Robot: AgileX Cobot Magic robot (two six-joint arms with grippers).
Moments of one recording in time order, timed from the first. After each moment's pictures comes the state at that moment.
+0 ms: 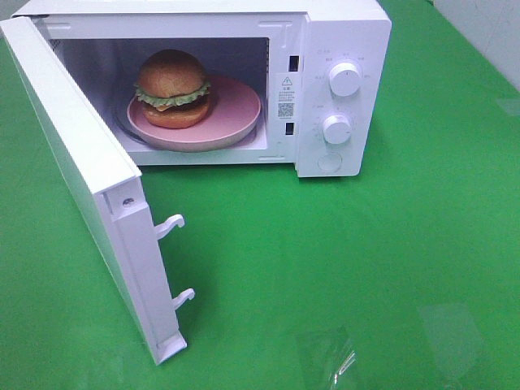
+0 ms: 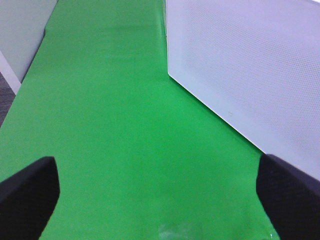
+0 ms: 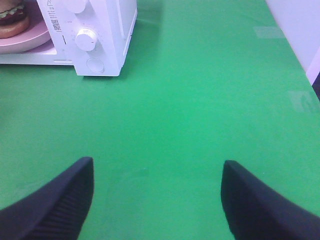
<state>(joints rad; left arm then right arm) 0.03 -0.01 -0.50 -0.07 1.05 0.11 0.09 0.00 -0.51 -0.04 1.01 0.07</state>
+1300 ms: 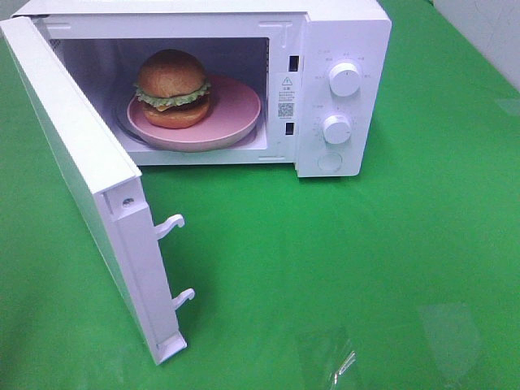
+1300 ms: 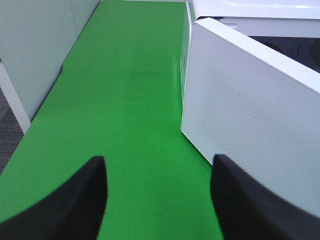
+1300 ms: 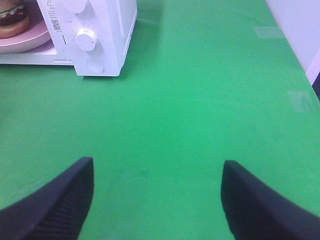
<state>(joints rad) 0.03 0.33 -0.51 -0.02 0.64 -0.01 0.09 0.00 -0.51 -0.04 1.01 0.07</state>
